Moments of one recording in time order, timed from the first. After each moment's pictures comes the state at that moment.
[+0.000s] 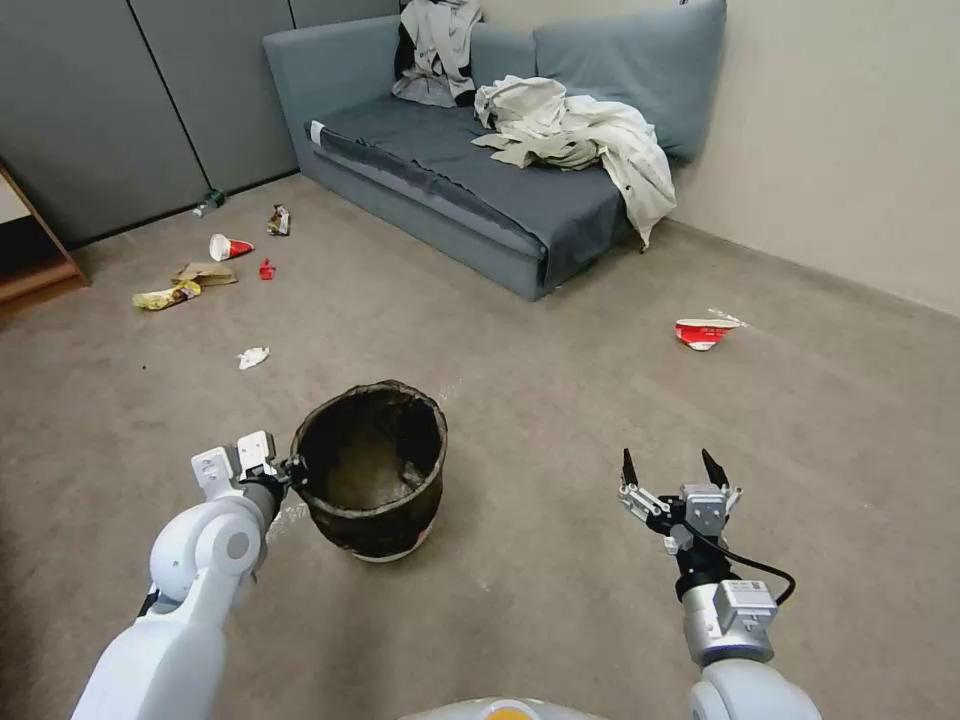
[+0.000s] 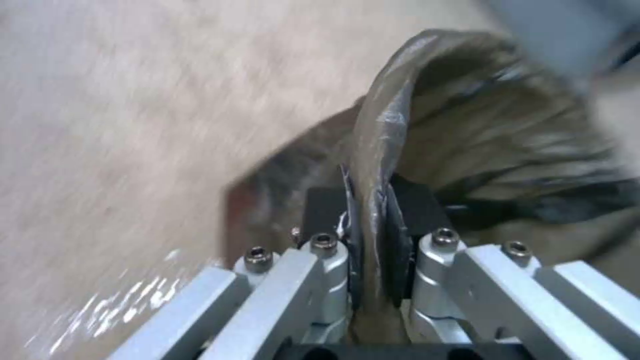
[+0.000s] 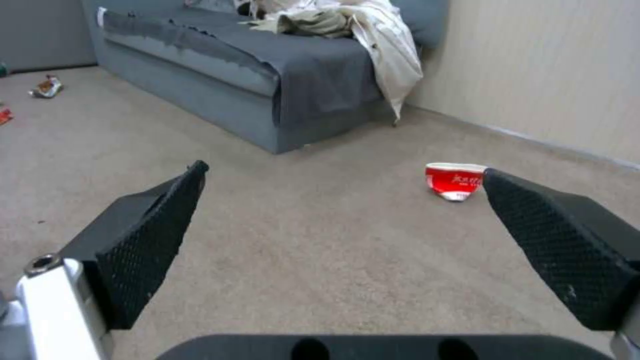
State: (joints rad) left arm 1.35 -1.20 -0.63 -2.00 -0.89 0.56 -0.43; right arm -1.71 1.54 0.51 2.12 -0.05 0.03 0.07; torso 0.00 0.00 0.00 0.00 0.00
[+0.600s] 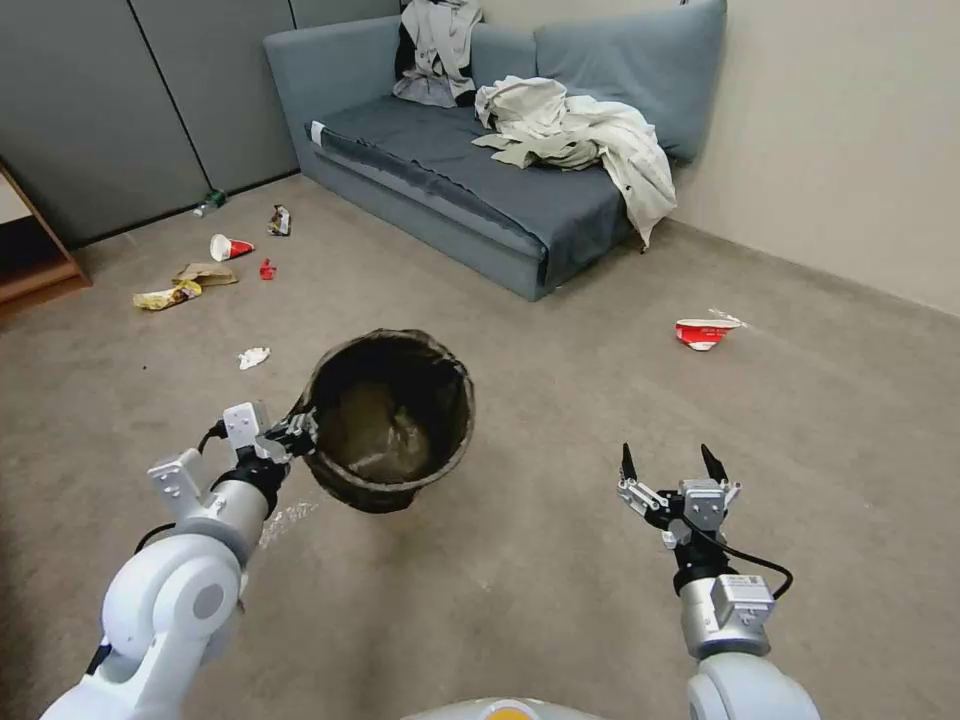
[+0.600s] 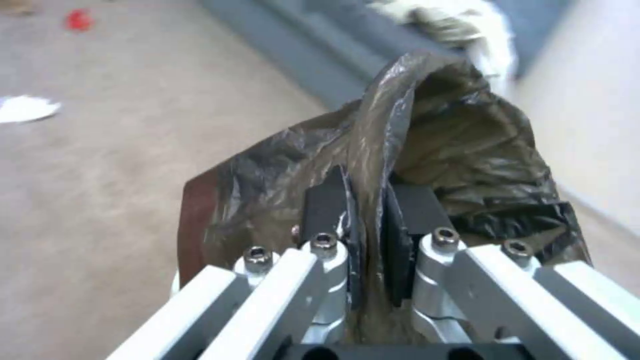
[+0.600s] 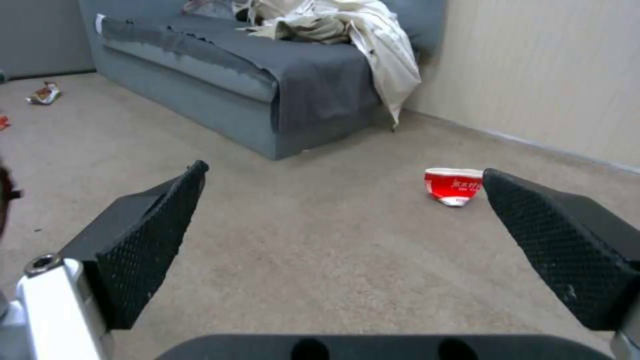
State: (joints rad) left arm 1.52 -1.16 -0.64 -2.23 -0.86 0.37 -0.17; right arm -1.69 1.55 0.51 2.12 -0.05 0.03 0.08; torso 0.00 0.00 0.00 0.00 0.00
